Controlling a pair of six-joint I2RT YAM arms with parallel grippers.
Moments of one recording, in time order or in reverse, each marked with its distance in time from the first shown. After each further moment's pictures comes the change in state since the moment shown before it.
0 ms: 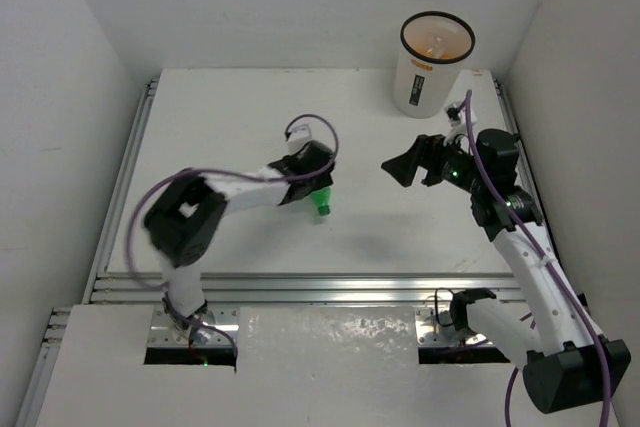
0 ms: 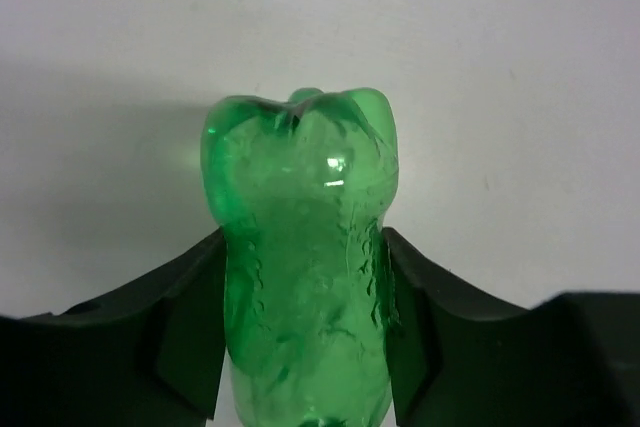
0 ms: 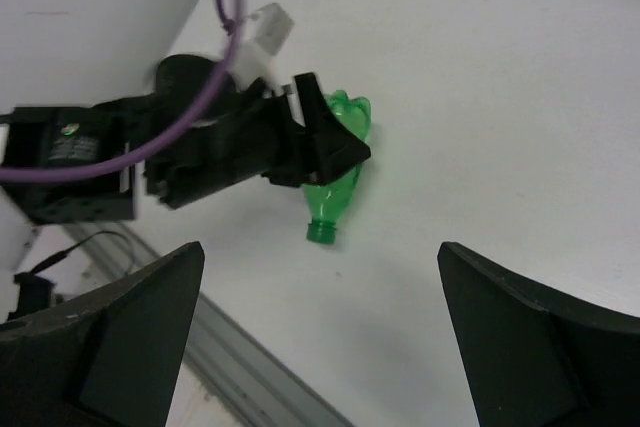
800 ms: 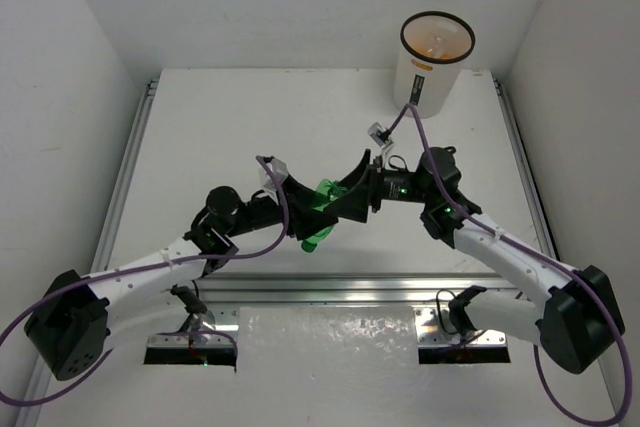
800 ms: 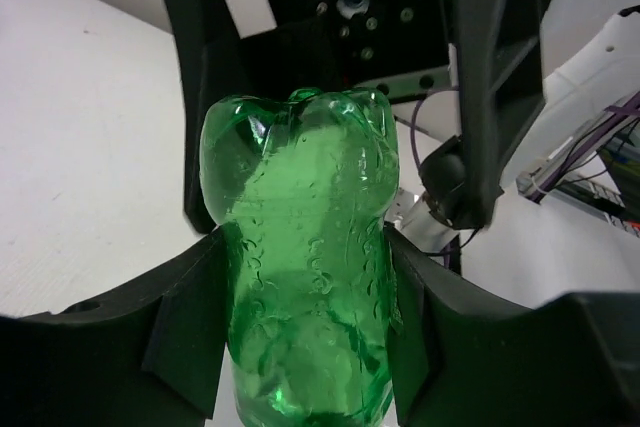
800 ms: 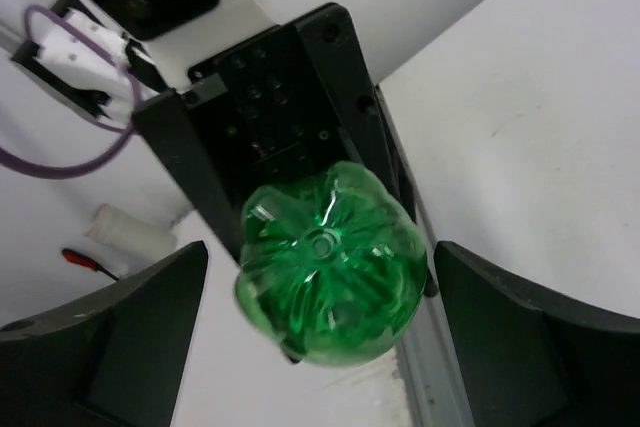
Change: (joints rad) left arm 0.001 -0.974 -0.862 0.927 1.034 0.469; right arm 0.370 0.195 -0.221 0.768 -0.390 0.407
